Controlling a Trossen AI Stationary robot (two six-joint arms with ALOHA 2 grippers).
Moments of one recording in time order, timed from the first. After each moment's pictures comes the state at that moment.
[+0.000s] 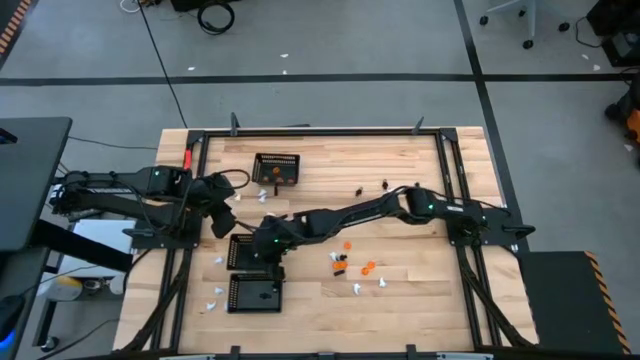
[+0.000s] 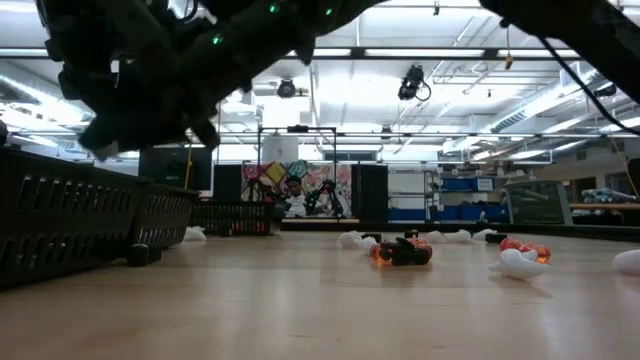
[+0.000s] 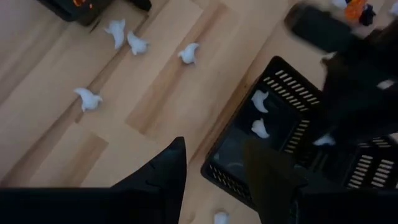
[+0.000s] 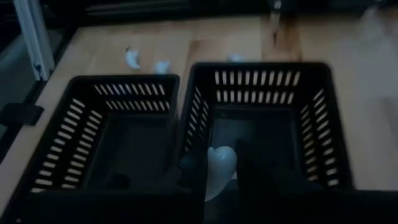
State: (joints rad) left arm 0.00 0.80 0.81 -1.09 -0.05 -0.62; right arm 0.14 2.46 2.11 -0.32 -0.10 0.14
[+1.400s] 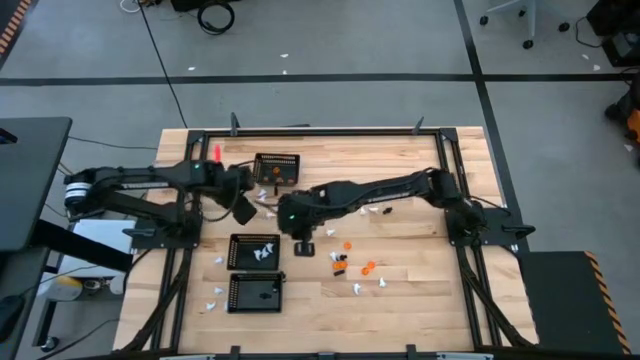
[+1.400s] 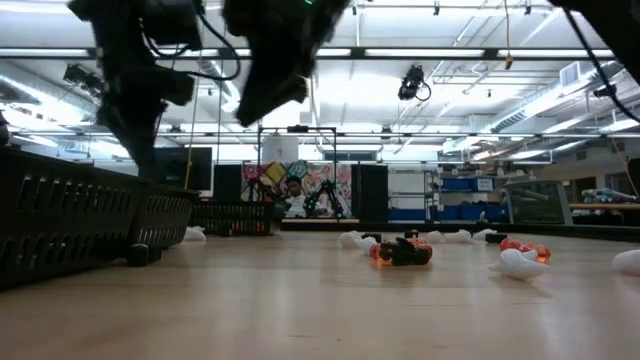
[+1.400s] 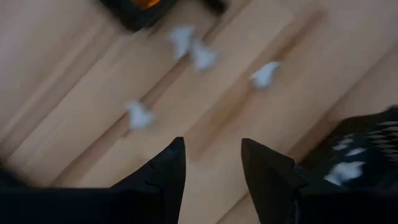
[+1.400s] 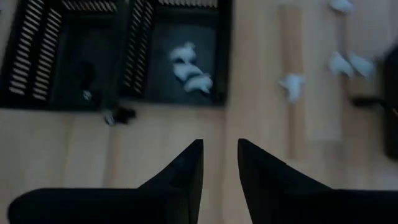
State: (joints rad) left arm 0.21 1.11 0.81 -0.98 -0.10 -0.52; right arm 0.08 2.16 1.96 -0.80 -0.01 0.03
